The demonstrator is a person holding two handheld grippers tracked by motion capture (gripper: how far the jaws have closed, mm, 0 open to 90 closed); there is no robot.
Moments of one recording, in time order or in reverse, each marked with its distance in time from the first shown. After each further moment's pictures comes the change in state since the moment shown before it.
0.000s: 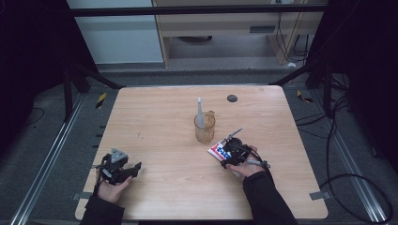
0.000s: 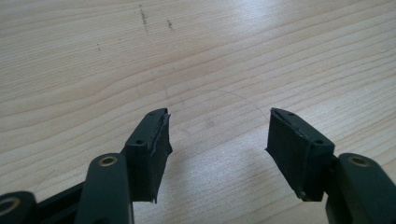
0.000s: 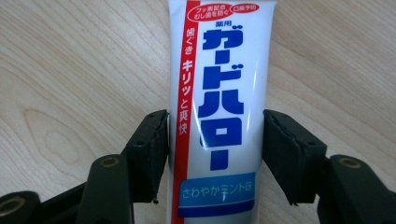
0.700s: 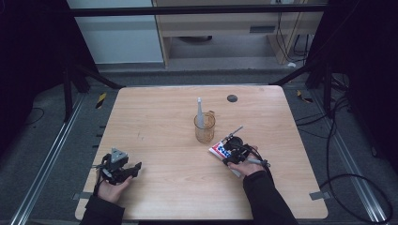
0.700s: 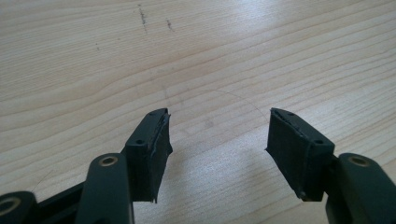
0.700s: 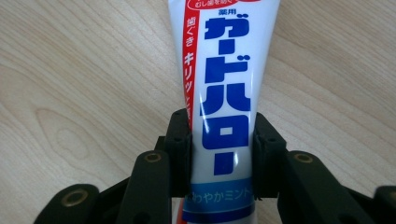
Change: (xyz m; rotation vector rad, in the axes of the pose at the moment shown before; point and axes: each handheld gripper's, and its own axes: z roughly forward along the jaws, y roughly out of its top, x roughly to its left) left arm 0.000 0.000 0.000 0.001 -0.004 -0.004; right arm -0.001 0.003 -0.005 0.032 0.026 0.037
